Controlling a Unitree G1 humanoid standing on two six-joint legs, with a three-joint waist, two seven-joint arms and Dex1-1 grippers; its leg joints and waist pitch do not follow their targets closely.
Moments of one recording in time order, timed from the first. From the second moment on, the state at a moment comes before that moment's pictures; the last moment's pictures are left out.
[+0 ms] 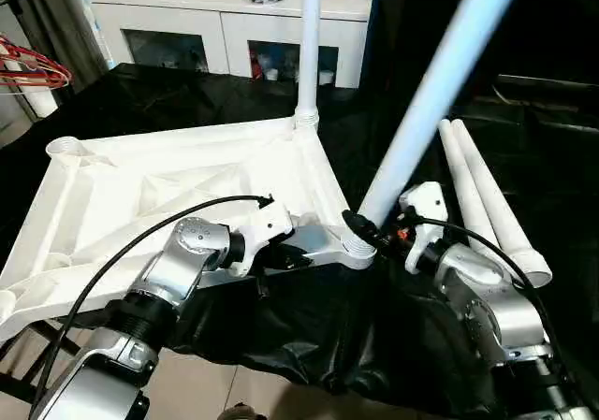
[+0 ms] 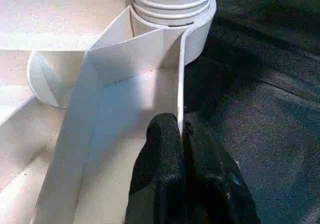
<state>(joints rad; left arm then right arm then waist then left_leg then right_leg) -0.56 0.33 -0.32 0.54 0.03 0.15 -1.08 -0.29 -0.28 0.11 0.18 0.25 0.24 0.64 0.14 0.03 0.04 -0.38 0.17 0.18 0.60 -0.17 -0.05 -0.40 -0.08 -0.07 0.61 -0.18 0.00</state>
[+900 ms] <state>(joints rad) -0.62 0.43 -0.35 0.57 0.02 0.10 -1.33 -0.40 -0.40 0.20 0.31 0.27 0.15 1.09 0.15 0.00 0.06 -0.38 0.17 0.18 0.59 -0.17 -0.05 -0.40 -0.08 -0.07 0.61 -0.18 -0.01</state>
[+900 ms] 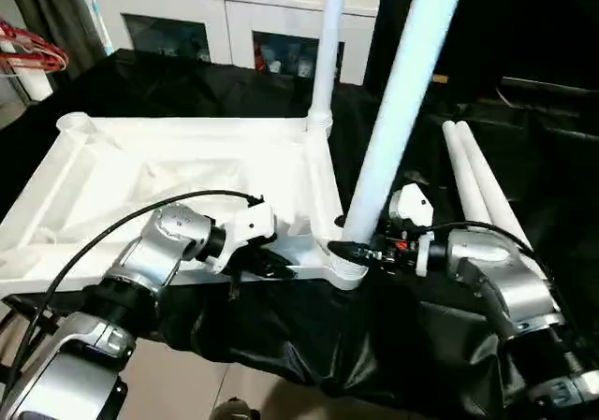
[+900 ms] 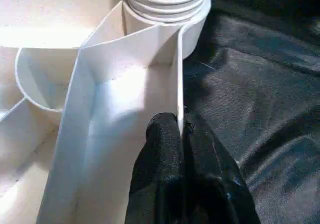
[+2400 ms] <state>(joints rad) -0.59 0.28 -0.29 0.35 0.09 0.40 -0.83 -0.65 -0.16 0.04 0.74 0.19 0.03 0.61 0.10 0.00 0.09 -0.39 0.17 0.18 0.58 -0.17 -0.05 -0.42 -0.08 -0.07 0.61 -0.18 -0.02</state>
